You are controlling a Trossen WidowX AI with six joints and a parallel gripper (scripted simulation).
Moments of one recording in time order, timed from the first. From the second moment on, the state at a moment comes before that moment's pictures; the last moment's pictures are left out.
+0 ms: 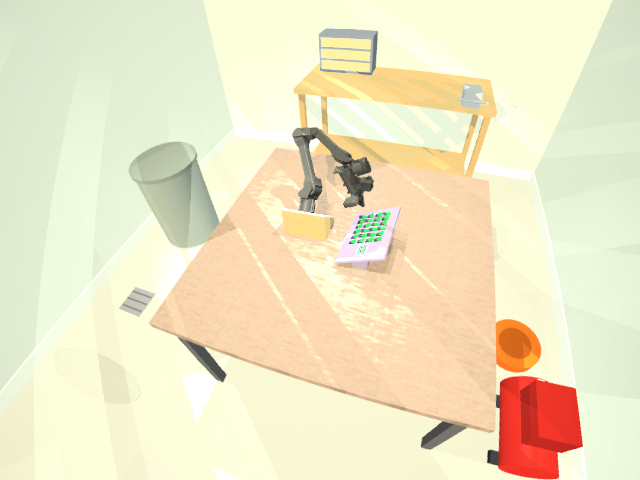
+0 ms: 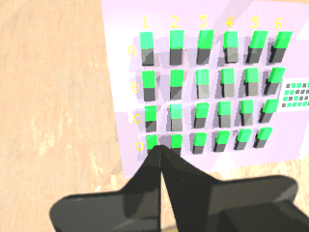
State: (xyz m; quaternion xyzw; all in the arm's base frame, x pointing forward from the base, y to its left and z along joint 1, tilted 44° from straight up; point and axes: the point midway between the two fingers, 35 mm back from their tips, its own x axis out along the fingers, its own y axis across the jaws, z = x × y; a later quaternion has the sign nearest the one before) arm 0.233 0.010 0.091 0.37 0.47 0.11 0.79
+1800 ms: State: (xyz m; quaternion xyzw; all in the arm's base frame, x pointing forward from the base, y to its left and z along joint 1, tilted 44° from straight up) arm 0.249 -0.094 -0.039 0.35 0.48 0.12 0.79
